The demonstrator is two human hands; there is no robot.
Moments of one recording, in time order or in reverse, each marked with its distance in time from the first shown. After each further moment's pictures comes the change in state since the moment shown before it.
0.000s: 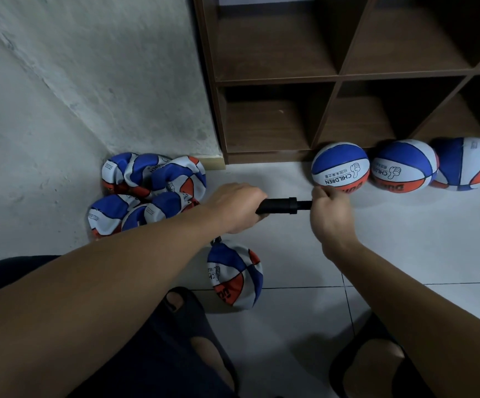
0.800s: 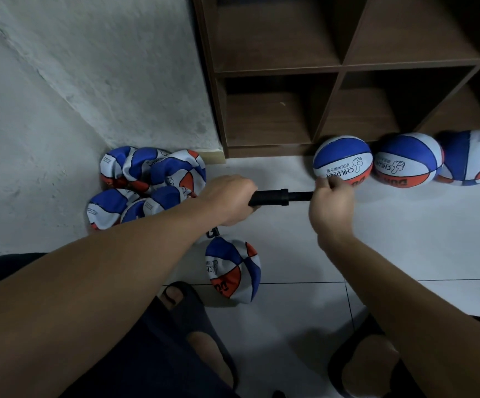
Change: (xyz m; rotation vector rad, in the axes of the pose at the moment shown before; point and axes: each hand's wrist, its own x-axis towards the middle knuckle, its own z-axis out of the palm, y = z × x) left_hand -0.001 -0.009 -0.003 0.019 -0.043 -0.094; right_hand 0.012 0.001 0.009 0.033 0.128 0.005
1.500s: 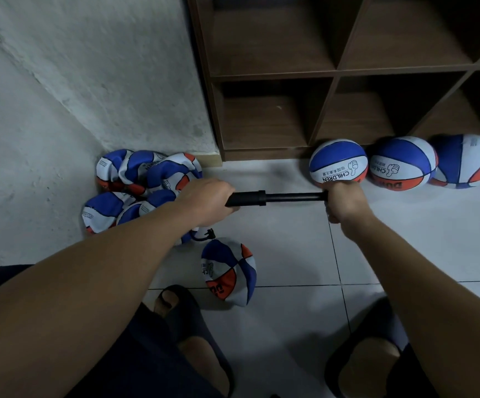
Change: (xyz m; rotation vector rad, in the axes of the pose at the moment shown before) left_hand -0.007 -0.039 0.011 0.027 0.042 -0.032; right_hand 0.054 0.006 -0.030 -0.041 -0.197 0.246
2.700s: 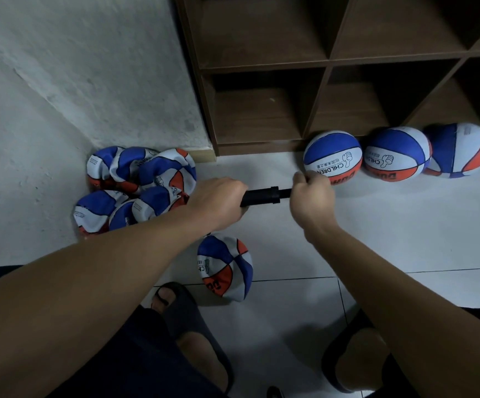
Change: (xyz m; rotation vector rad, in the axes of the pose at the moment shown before) left_hand 0.002 0.043 0.002 0.029 0.081 0.047; right_hand -0.048 -0.005 0.046 -0.119 0.106 -0.264
